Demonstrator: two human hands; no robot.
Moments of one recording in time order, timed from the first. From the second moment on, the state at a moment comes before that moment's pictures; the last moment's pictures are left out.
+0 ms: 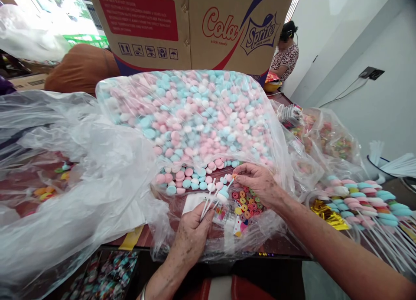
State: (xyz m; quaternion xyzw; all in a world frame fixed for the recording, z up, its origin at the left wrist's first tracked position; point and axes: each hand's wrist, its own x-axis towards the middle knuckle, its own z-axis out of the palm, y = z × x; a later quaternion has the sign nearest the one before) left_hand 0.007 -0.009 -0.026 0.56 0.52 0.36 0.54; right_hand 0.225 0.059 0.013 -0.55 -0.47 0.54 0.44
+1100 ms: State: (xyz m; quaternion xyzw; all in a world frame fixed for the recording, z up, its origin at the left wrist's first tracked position) left_hand 0.011 -0.007 -0.027 0.37 0.54 0.48 0.58; right_hand 0.227 0.084 0.000 -0.48 -0.87 0.10 0.06
